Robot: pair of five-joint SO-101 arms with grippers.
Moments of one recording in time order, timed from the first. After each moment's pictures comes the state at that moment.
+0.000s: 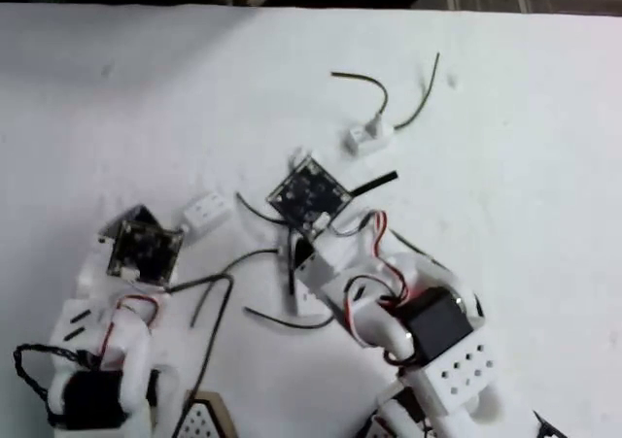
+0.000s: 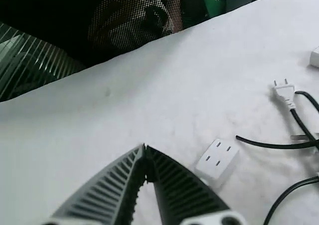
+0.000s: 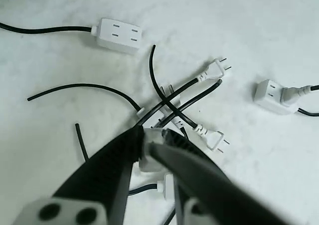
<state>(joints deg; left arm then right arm) -7.5 -102.9 75.0 62.8 -22.6 -37.2 -58.5 42.4 70.8 17.1</state>
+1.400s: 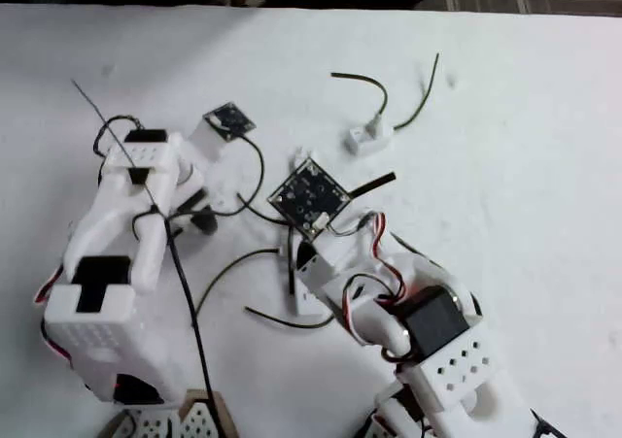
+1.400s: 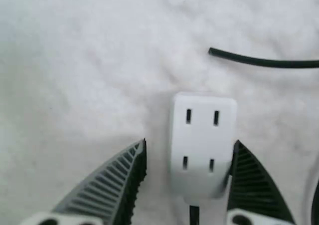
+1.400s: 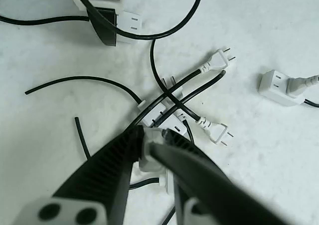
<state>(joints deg) -6.5 16.5 15.1 61.5 -46.6 -36.7 -58.5 44.2 70.8 17.1</state>
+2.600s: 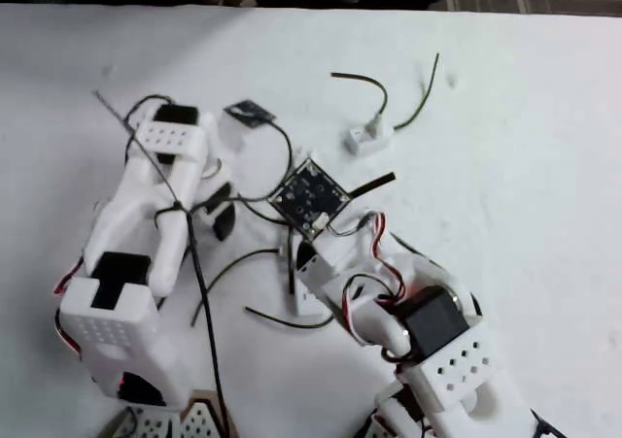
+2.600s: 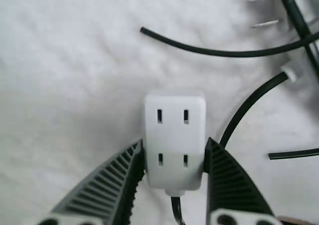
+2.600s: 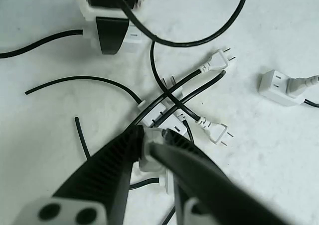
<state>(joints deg) 0.7 17.8 2.3 86.7 -30.8 -36.7 -58.5 44.2 70.8 17.1</state>
